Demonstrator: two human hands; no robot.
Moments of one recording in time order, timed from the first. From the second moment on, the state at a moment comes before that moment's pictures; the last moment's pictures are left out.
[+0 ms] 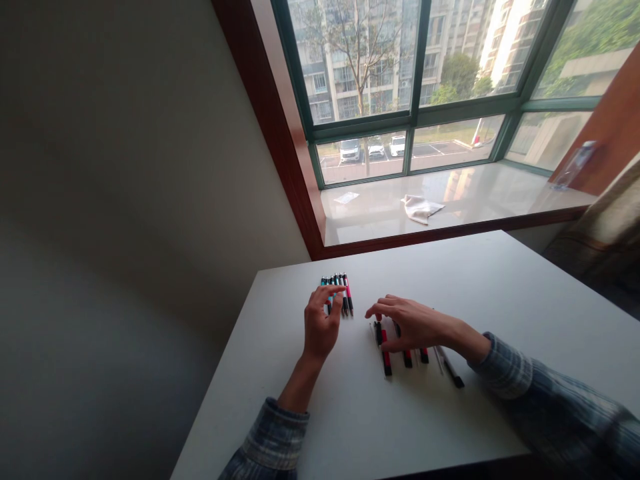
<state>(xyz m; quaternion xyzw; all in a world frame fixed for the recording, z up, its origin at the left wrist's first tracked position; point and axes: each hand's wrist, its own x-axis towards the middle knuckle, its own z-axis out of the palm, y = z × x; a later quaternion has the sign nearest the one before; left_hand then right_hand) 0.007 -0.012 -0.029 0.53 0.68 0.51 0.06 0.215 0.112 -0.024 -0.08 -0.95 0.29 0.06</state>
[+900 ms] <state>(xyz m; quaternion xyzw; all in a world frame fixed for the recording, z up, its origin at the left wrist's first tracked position) 0.009 -0.010 -0.027 0.53 0.68 0.50 0.06 0.212 0.105 -0.025 -0.11 -0.95 0.27 0.08</state>
